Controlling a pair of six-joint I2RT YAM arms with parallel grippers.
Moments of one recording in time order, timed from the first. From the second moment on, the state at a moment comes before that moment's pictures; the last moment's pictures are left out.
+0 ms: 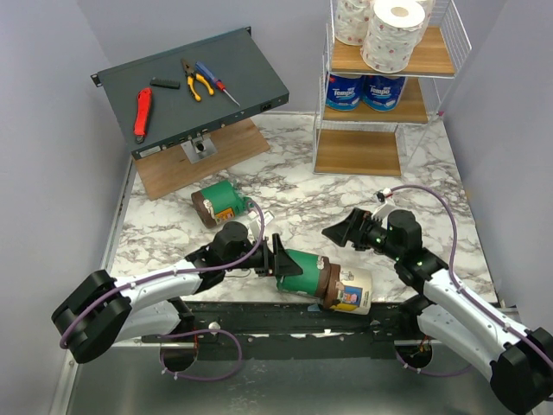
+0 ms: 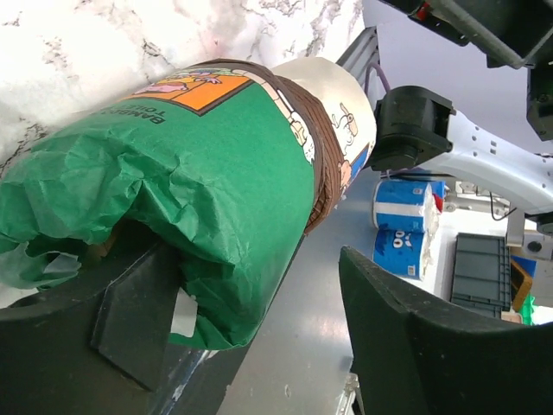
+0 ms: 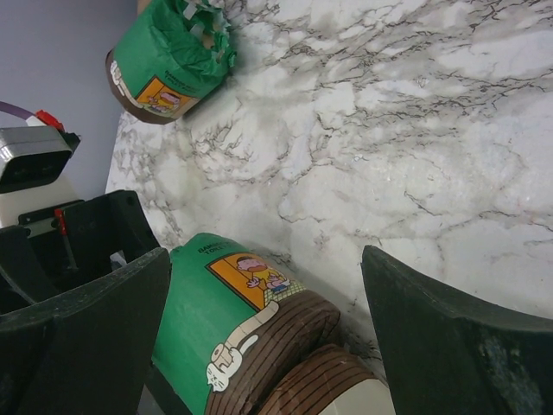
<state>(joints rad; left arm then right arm) -0.84 1.11 0.35 0.36 0.51 -1.01 0.47 0.78 0.36 0.06 -0.28 0.73</state>
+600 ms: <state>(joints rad) -0.84 1.17 0.35 0.43 0.54 -1.00 0.47 0.75 0.35 0.03 -0.27 0.73</state>
